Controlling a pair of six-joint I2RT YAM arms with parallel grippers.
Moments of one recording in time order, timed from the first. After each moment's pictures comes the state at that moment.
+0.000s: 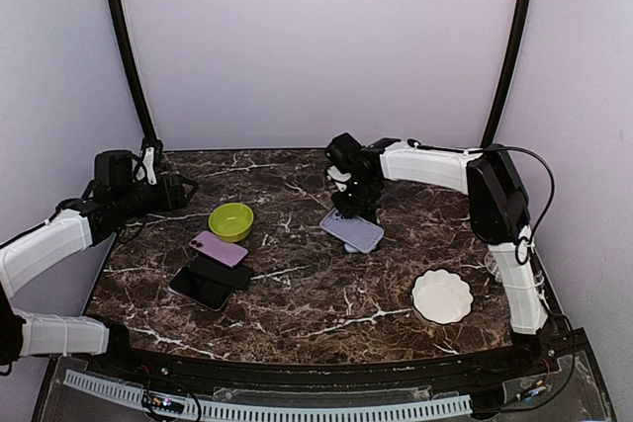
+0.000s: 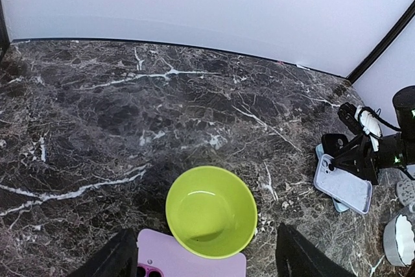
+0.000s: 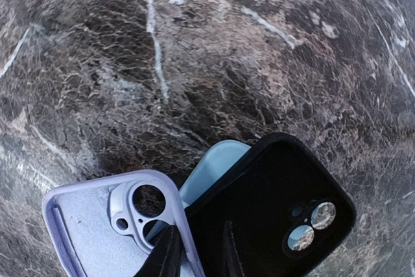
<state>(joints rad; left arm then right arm) -0.17 1.06 0.68 -0.09 0.23 -0.29 0.73 2.28 1.91 -0.82 0.19 0.05</state>
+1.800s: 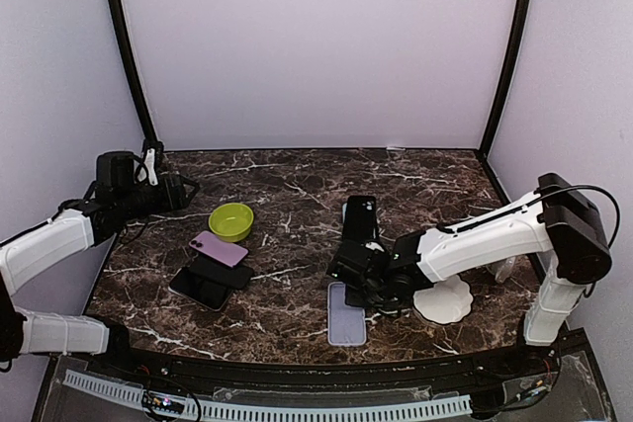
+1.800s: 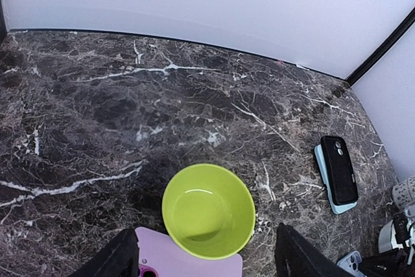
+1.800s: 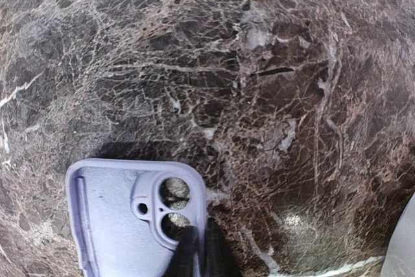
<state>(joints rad) -0.17 1.07 0.67 -0.07 0.25 -0.32 1.20 1.77 1.03 -0.52 0.38 1.18</state>
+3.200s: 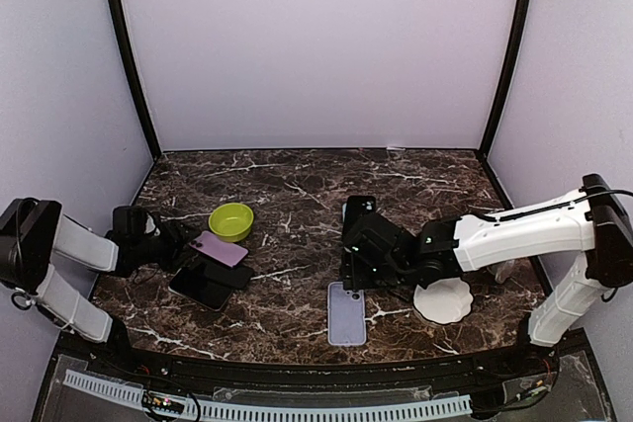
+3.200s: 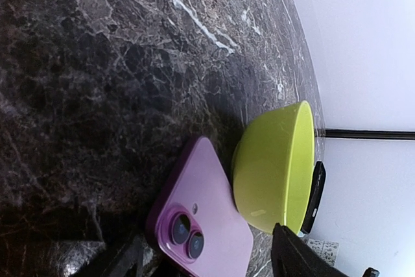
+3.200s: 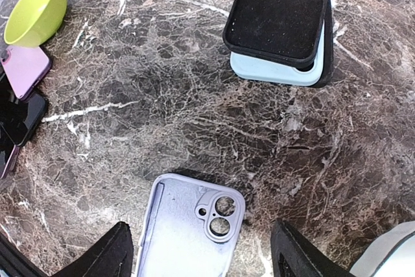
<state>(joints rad) -0.01 1.45 0.32 0.46 0.50 -0.95 1.17 1.58 0.99 -0.42 0.39 0.88</state>
